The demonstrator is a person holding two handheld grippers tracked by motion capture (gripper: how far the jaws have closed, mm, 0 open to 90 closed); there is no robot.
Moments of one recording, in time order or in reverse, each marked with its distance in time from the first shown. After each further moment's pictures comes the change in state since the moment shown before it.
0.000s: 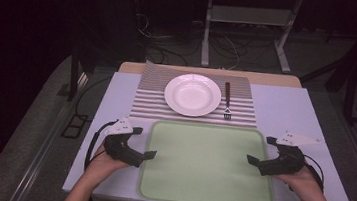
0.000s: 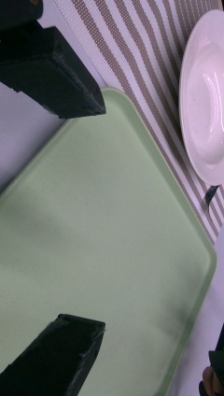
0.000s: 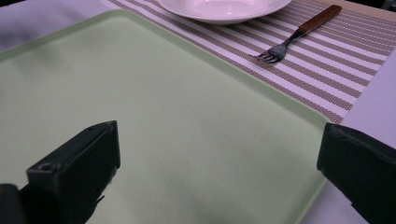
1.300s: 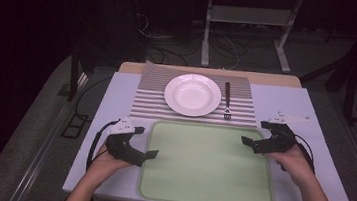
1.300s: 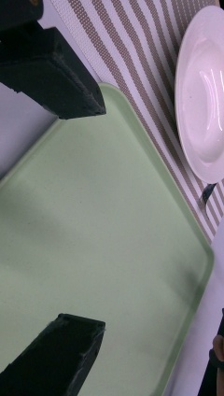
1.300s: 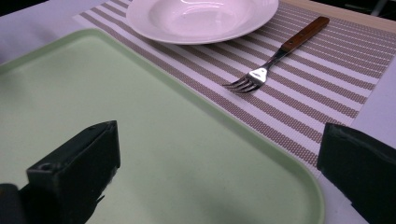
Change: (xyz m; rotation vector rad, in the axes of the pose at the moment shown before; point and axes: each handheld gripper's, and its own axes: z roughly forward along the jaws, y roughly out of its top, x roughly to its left) left arm -0.001 0.003 0.004 -0.008 0.002 0.002; right arm -0.029 0.033 0.034 0.014 -0.008 0.038
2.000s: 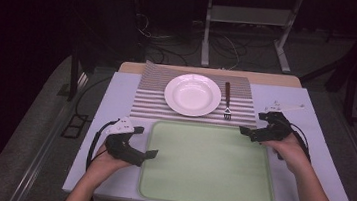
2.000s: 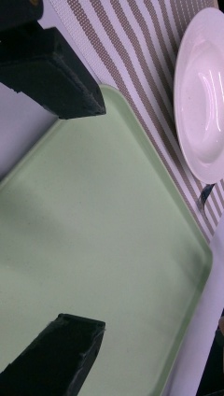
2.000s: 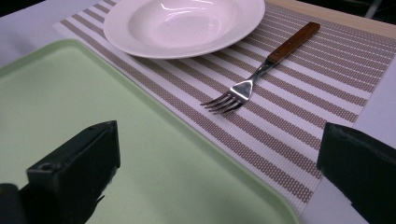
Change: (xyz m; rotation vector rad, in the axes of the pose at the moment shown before) left arm 0.000 0.000 -0.001 -0.004 0.000 -0.002; right arm -0.019 0.019 0.021 0.017 -0.006 0.022
